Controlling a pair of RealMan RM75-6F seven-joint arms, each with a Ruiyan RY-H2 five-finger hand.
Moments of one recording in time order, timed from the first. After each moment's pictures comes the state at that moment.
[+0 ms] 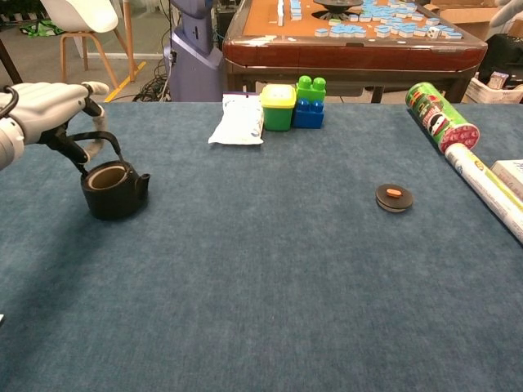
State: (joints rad) left arm -0.70 -1.58 -0.26 -1.54 0.83 1.27 0.74; right arm 0.61 -0.93 0.17 -1.54 -1.35 0.91 0.11
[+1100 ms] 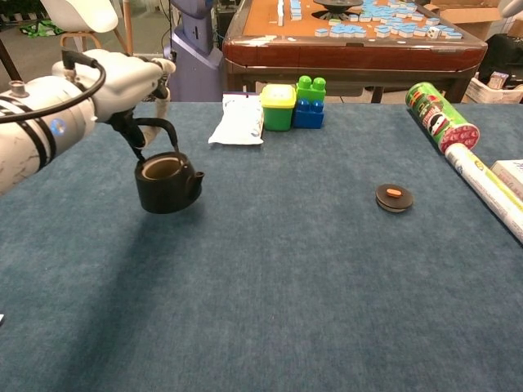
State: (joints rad) left arm -0.88 -1.66 -0.30 -1.71 0.74 1.39 1.13; right arm 0.59 -0.95 0.15 -1.42 -1.45 0.95 0.31
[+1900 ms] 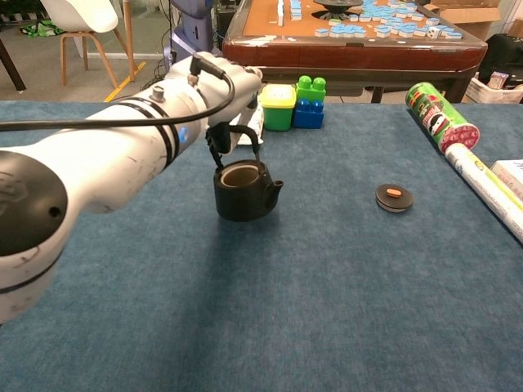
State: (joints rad) left arm -1.11 -1.84 -0.35 -1.57 0.62 1.36 1.31; right arm 0.56 -0.96 0.11 -1.25 -1.52 1.02 0.53
